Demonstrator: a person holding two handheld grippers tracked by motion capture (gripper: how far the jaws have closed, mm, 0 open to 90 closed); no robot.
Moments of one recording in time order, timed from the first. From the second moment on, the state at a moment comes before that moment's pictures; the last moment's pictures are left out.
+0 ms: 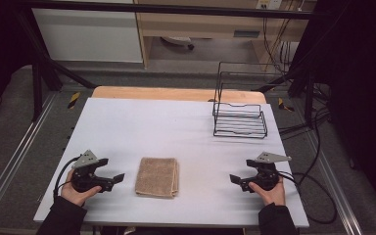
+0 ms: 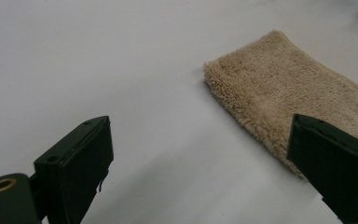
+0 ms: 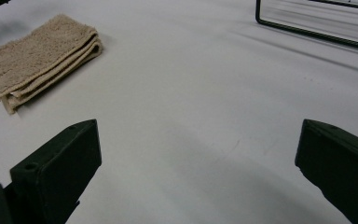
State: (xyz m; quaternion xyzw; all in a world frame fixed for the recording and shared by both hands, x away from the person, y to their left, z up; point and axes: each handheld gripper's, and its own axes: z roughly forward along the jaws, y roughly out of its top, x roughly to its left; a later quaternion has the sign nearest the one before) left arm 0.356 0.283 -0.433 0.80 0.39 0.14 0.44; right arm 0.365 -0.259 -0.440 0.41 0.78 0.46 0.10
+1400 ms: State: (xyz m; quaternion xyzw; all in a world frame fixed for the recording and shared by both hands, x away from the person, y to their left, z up) left arm 0.328 0.209 -0.448 0.83 0.40 0.08 0.38; right arm 0.387 -0.139 -0.430 0.37 0.81 0.45 0.10
